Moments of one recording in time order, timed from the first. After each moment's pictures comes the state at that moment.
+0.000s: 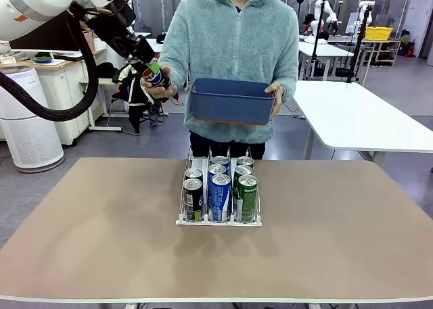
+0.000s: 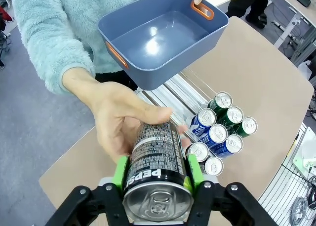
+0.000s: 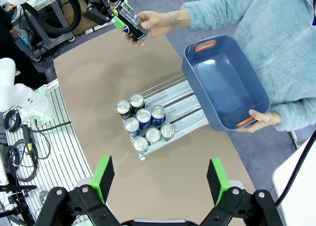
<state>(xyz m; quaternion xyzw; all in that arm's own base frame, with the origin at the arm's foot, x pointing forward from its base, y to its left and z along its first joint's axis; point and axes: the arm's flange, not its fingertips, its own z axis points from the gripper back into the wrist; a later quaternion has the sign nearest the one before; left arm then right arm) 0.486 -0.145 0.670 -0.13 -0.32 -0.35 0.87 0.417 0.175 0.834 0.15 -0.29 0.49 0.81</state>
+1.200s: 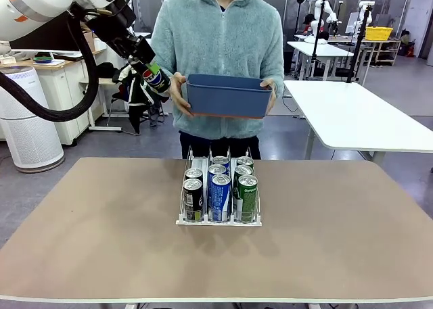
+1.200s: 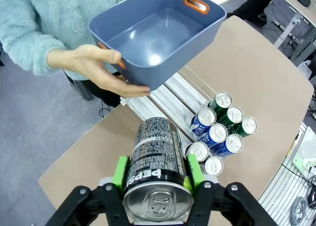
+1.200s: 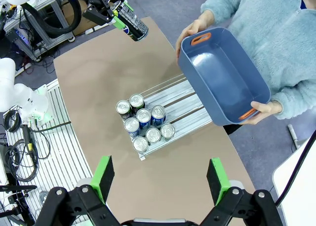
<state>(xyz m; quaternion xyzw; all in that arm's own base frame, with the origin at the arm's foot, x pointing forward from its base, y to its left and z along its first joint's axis) 0.487 -0.145 0.669 -0.13 -0.32 -0.35 0.87 0.417 0.175 0.834 0.15 -0.29 0.49 0.81</state>
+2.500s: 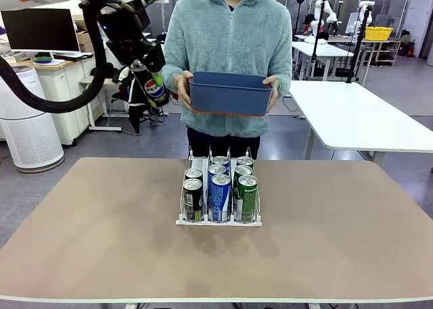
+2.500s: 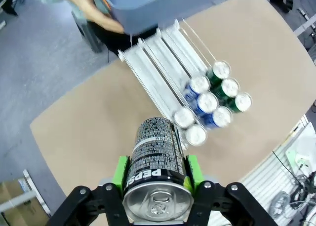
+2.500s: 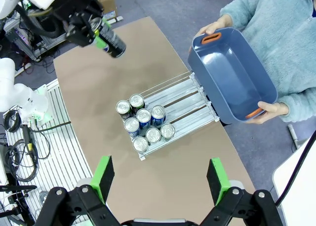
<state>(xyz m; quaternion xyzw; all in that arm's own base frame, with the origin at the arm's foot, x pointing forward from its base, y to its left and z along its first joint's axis) 0.430 -0.200 0.675 -0.06 -0.22 -0.28 0.93 0.417 0.175 0.834 0.15 -0.29 0.49 0.81</state>
